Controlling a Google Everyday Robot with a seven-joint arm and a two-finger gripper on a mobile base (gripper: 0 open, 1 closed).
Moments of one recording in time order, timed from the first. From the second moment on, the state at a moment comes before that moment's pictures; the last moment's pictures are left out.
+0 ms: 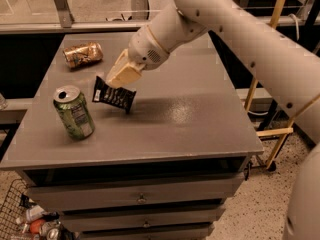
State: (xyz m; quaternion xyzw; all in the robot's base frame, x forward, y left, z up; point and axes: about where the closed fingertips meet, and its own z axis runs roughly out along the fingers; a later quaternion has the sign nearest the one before) arm 0.568 0.105 0.902 -0.69 0.58 0.32 0.28
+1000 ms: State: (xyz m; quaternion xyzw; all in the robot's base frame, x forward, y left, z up) arm 0.563 0.138 0.860 -0.70 0.57 0.36 0.22
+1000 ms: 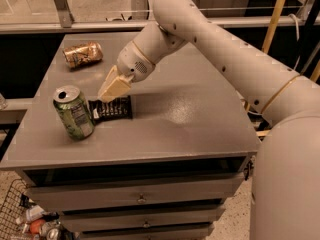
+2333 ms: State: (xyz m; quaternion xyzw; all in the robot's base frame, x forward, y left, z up) arm 0.561 0.146 0.855 -0.70 0.57 0.37 0.21
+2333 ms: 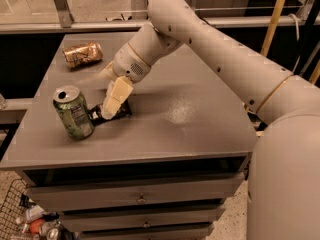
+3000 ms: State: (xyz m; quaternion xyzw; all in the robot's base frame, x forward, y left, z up) arm 0.552 0.099 0.861 -0.68 0.59 0.33 0.28
